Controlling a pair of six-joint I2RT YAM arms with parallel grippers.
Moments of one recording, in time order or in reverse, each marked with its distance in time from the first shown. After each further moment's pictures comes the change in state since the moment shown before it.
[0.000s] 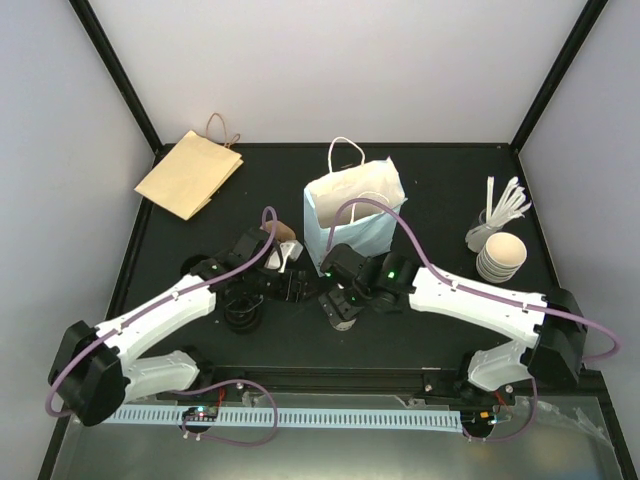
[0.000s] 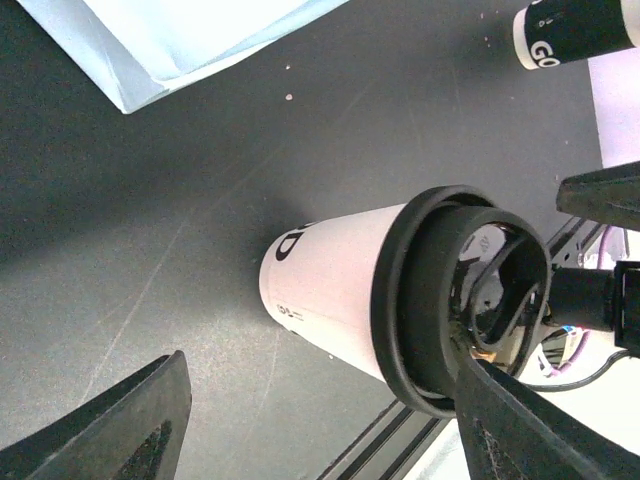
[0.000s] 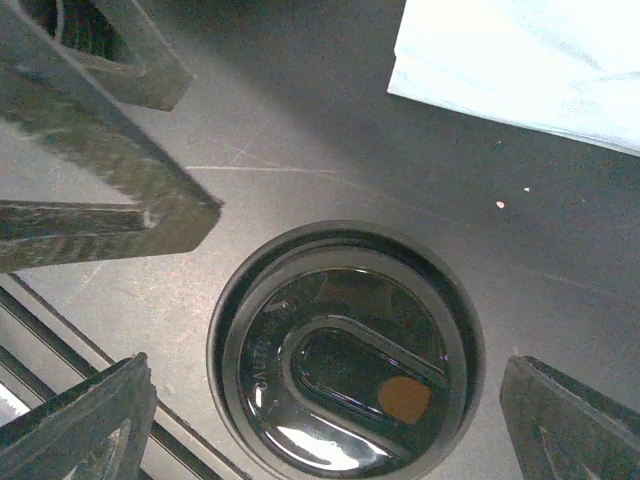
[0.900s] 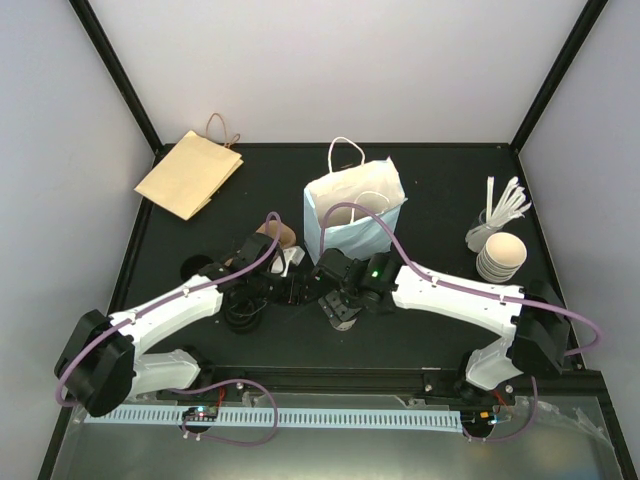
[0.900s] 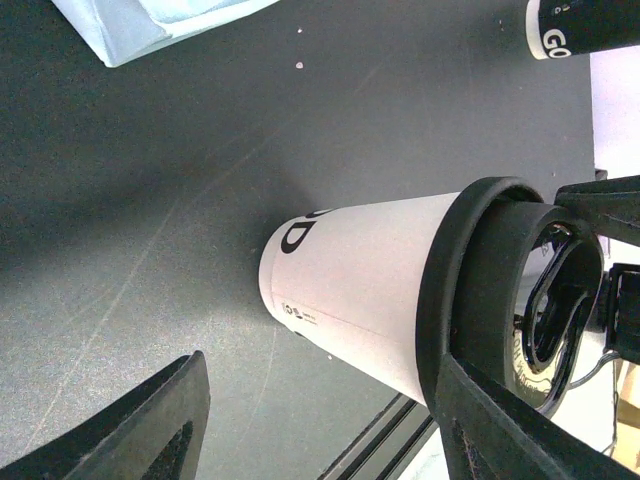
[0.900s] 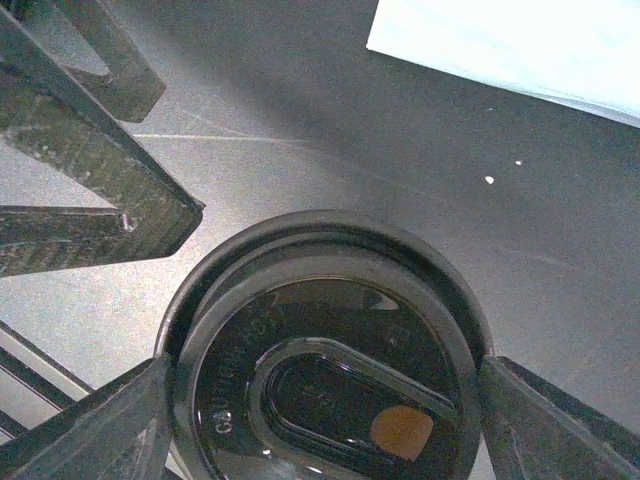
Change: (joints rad) left arm 0.011 0.073 -0.078 0.126 0.067 -0.057; right arm 0.017 0.106 0.031 -0.041 0.047 0.000
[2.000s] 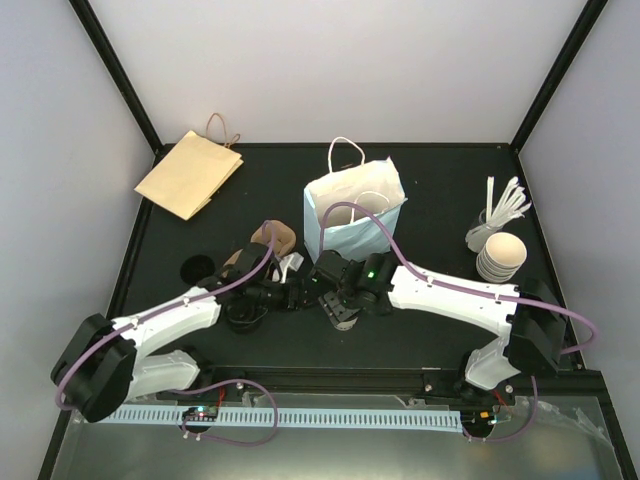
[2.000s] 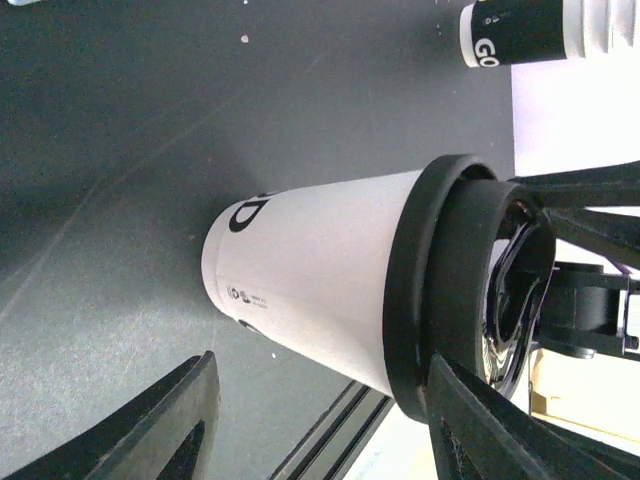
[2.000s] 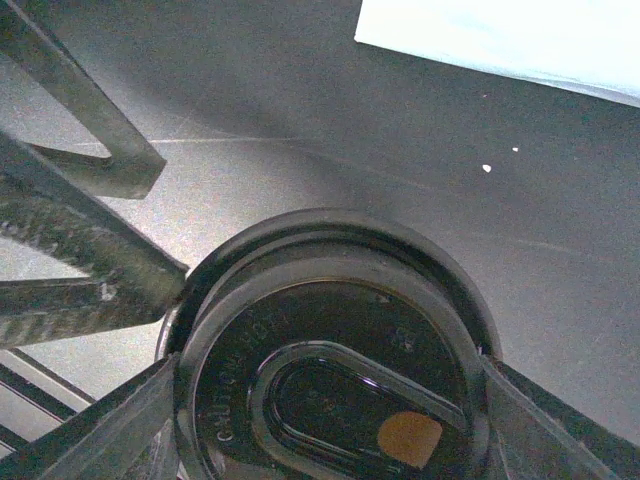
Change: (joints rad) left arm 0.000 -0.040 -0.142 0.220 0.105 -0.137; right arm 0.011 0.028 0.017 -0.020 0.016 0.064
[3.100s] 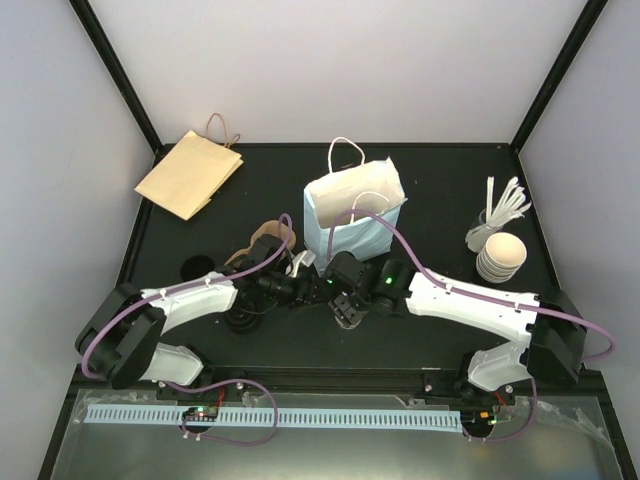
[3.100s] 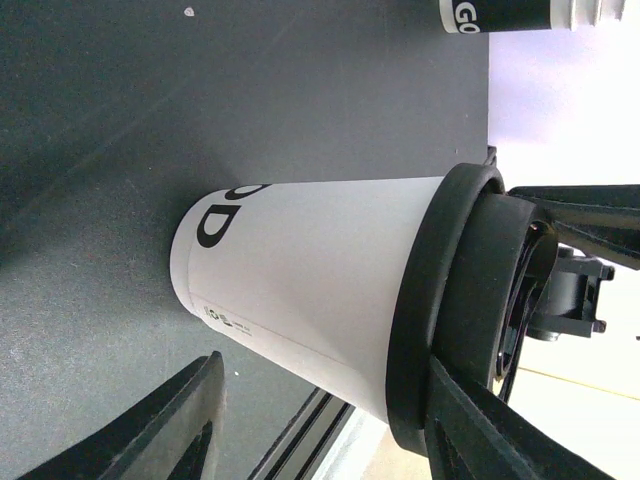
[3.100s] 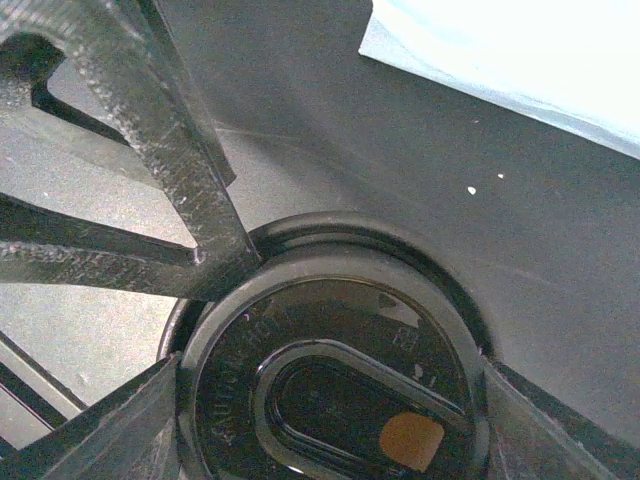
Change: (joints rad) left arm 0.001 0.214 0.076 0.103 0.122 -0.006; right arm -0.019 -0.109 -0.126 0.100 -0.018 -0.149
